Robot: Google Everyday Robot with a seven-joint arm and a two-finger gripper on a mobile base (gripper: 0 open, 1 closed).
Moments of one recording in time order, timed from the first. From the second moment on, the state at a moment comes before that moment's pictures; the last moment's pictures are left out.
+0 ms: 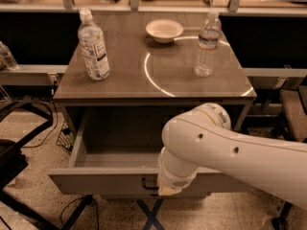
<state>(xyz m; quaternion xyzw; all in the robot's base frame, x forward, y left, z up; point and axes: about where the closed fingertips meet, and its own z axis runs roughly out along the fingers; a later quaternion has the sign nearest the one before) 0.382 -0.028 0.670 -0.75 0.66 0.05 0.09</state>
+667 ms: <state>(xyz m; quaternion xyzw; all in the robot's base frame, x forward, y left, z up) 0.382 -0.028 0.668 -0.75 0.66 0.05 0.09</state>
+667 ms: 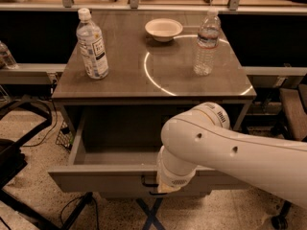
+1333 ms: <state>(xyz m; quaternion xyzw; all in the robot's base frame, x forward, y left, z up) 0.384 -0.071 0.802 -0.75 0.64 0.03 0.14</state>
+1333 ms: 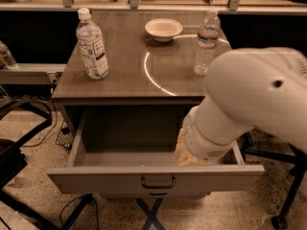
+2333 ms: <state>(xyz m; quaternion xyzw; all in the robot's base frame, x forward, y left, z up) 0.429 -0.095 0.792 -0.77 0.63 -0.03 0.15</state>
